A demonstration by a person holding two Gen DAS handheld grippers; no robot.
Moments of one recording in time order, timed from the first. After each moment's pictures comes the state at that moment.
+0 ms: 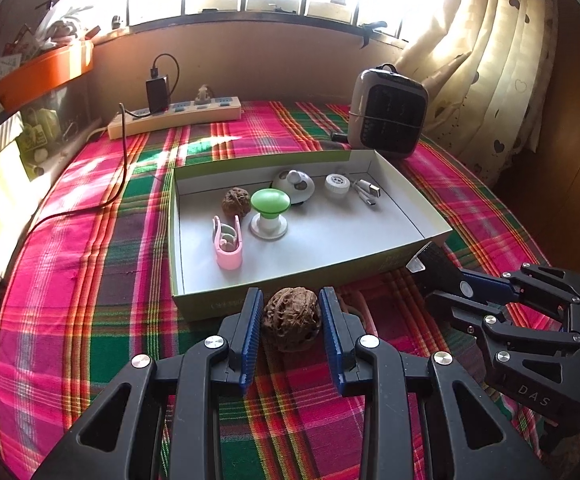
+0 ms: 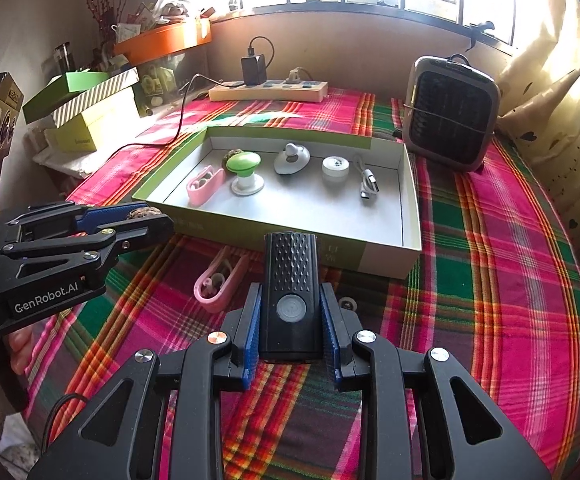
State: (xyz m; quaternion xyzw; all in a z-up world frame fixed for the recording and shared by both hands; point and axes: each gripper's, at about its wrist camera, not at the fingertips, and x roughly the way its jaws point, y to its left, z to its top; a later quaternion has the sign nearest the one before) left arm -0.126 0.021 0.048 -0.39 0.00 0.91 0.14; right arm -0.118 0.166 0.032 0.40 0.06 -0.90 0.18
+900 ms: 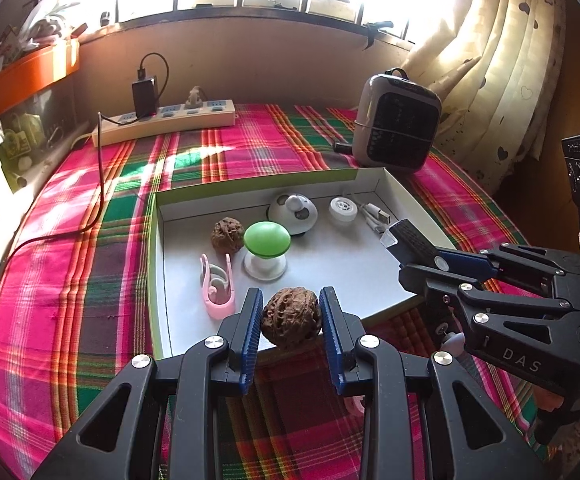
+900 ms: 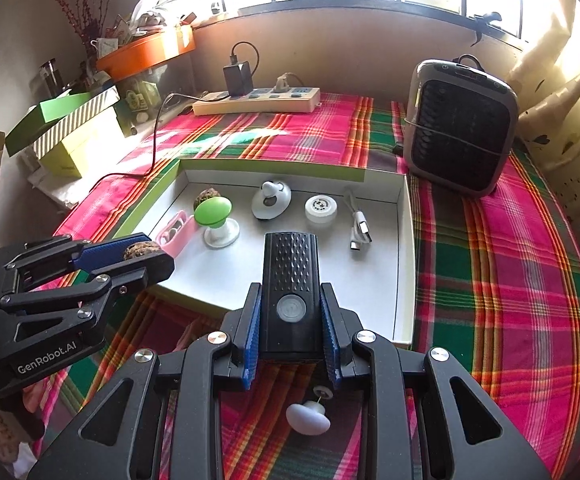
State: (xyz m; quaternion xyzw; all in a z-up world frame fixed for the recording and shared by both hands) left arm -0.168 0.030 0.046 -0.40 -0.01 0.91 0.14; right arm -0.182 0.169 0.038 0.41 0.04 -0.89 0.19
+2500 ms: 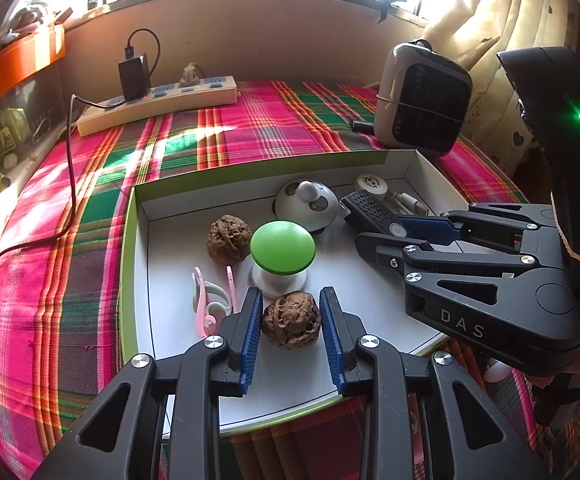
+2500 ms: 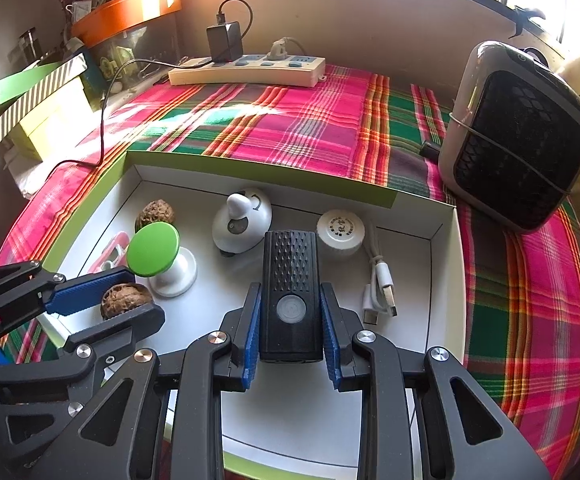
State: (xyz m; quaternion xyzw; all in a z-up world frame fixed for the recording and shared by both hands) left arm -0.208 0.035 0.019 -0.43 0.00 0.90 0.13; right arm -0.254 0.141 0.009 0.45 0.08 -0.87 0.18
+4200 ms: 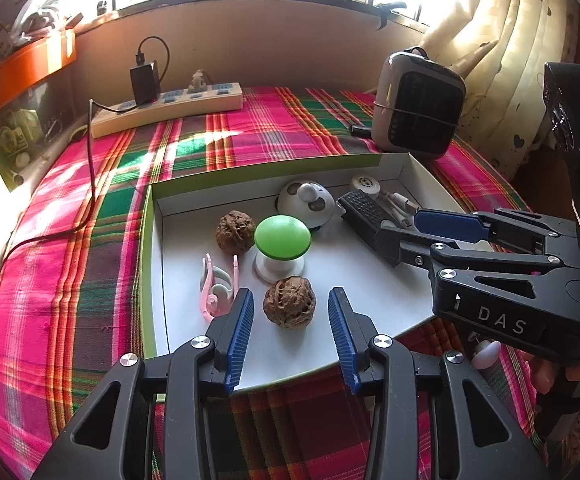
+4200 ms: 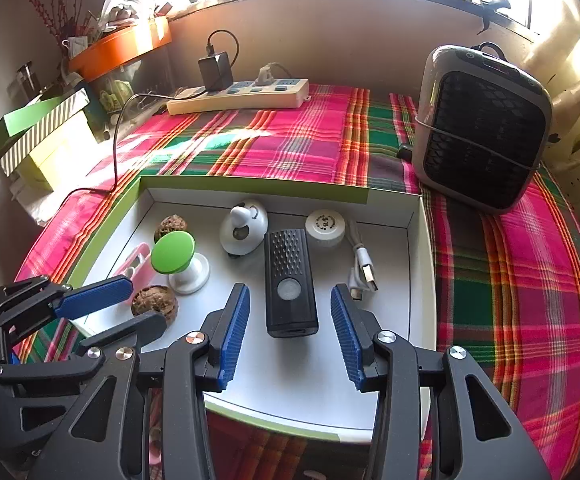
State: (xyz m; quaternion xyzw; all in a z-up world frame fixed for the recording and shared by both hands) left arm -0.189 0.031 0.030 -0.42 0.01 0.90 0.12; right arm -0.233 0.157 0.026 0.43 0.03 -0.89 0.17
